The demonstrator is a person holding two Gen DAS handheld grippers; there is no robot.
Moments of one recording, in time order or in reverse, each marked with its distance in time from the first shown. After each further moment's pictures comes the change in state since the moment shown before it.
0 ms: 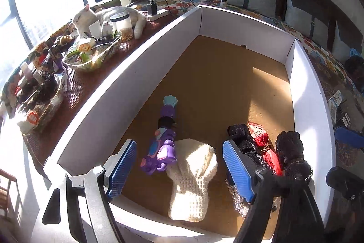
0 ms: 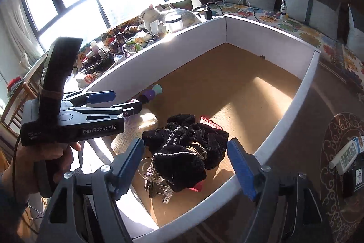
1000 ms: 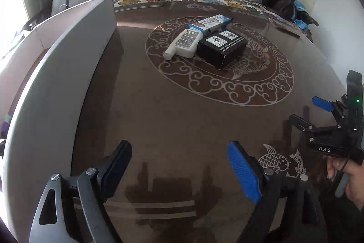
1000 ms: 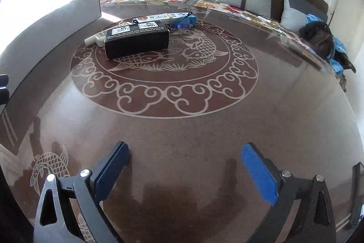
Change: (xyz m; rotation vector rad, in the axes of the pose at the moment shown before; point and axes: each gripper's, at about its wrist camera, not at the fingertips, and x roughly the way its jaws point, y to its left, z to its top) left arm -0.011 -0.313 -0.100 0.408 0.067 -0.326; right arm -0.155 -0.279 -0.253 0.319 0.016 -0.628
